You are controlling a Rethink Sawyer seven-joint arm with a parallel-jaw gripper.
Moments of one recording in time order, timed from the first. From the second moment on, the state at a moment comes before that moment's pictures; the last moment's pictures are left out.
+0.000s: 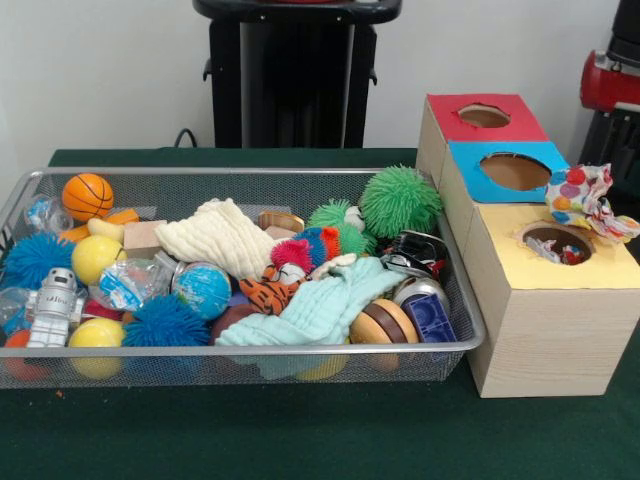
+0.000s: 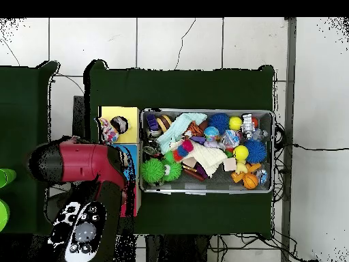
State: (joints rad) arm 0.39 -0.54 -0.30 1.48 0.32 0.60 2.09
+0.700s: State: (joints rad) arm 0.32 -0.54 -0.30 1.49 0.29 0.58 2.09
